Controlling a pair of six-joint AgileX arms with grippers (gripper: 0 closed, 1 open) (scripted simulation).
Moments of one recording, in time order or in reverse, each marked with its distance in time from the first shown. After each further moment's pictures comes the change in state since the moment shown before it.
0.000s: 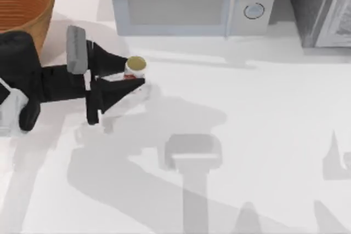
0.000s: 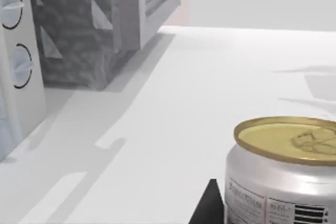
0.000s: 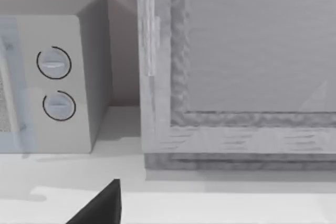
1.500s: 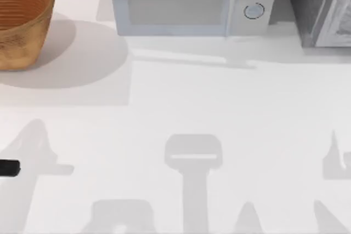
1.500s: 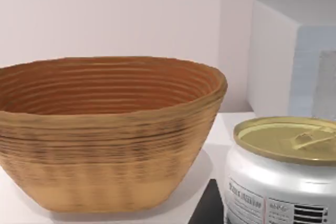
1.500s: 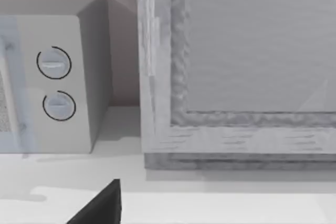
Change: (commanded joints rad) left arm 0.102 -2.081 -0.823 -1.113 -1.271 -0.142; right arm 0.000 0.000 0.000 0.000 0.000 0.000
